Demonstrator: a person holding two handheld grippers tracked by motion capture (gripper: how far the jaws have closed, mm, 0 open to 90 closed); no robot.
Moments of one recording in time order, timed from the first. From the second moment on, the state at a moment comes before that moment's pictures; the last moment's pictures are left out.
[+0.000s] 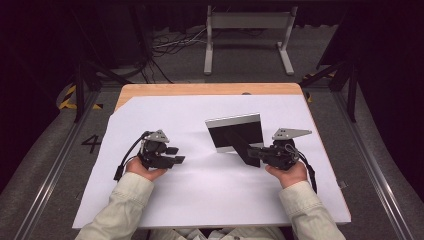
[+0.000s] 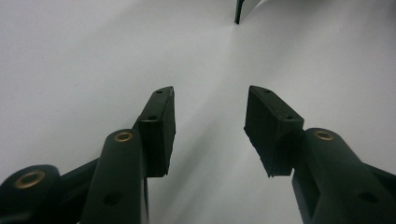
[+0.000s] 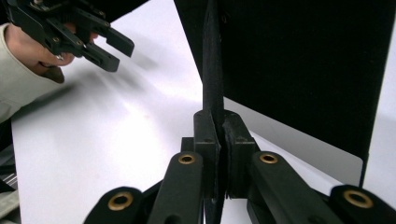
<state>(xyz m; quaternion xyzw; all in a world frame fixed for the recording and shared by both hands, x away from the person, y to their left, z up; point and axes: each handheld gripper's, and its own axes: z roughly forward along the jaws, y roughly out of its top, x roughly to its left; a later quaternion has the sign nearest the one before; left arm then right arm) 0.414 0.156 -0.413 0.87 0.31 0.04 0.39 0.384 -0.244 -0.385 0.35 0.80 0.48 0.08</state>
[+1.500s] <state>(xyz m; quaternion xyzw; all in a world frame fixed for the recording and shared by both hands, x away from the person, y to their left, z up) 0.422 0.142 -0.416 0.87 0.30 0.03 0.38 0.372 -0.250 -0.416 0.28 0.88 0.36 0.12</state>
